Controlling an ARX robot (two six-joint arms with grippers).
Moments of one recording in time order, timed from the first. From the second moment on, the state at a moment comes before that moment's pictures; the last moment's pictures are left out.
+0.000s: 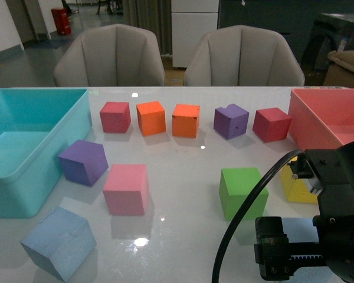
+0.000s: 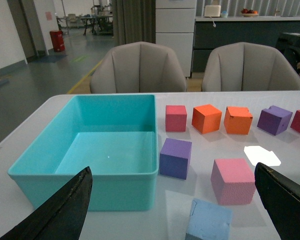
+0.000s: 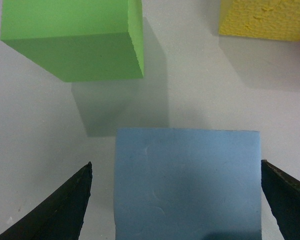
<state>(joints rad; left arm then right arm) 0.00 0.01 0.01 0.00 0.00 -0.01 0.38 1.80 0.61 0.28 0.17 0.30</state>
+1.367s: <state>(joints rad) 0.00 0.01 0.01 0.00 0.00 -0.01 0.49 2.07 1.45 -0.14 0.20 0.32</state>
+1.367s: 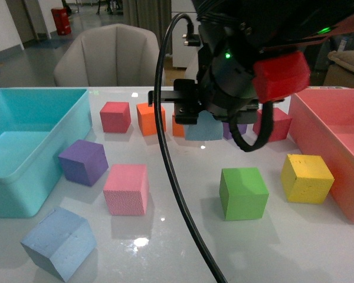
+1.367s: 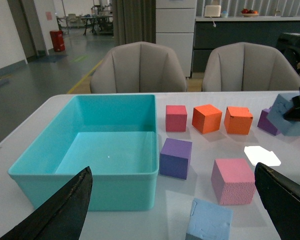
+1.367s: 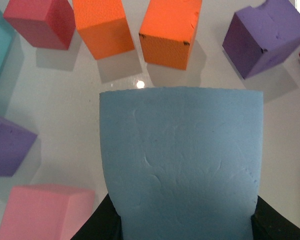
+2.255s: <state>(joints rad) 0.00 0.01 0.01 0.00 0.00 -0.01 0.51 2.47 1.90 -0.39 0.18 0.44</state>
